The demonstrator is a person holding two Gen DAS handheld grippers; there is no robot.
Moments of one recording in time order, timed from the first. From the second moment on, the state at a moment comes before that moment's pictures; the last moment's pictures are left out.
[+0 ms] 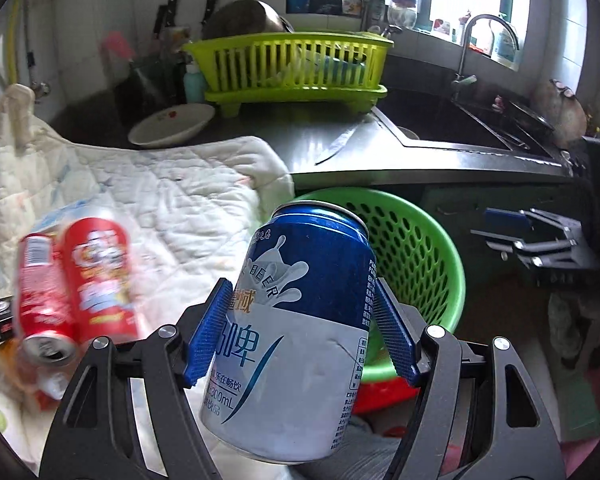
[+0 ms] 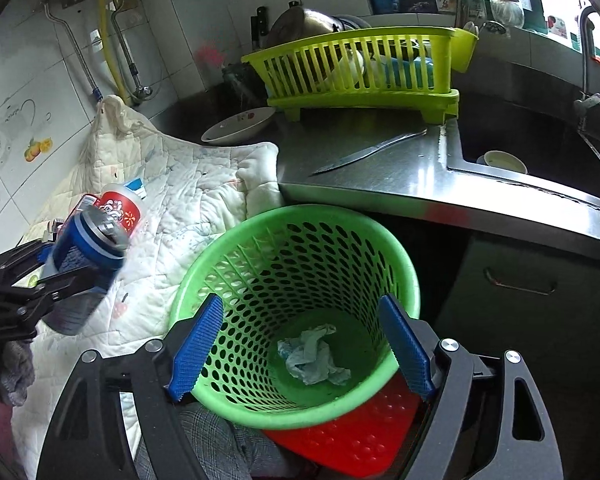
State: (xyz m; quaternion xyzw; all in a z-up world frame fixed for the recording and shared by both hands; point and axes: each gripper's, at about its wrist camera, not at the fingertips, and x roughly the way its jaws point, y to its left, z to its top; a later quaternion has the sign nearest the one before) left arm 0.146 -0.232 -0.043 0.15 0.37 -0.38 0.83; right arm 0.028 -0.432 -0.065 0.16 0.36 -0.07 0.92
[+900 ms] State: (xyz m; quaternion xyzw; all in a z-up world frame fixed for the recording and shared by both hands) left arm 0.145 -0.215 -0.048 0.05 0.37 -0.33 0.86; right arm 0.014 -0.431 -0.074 0.17 0.37 -0.06 0.91
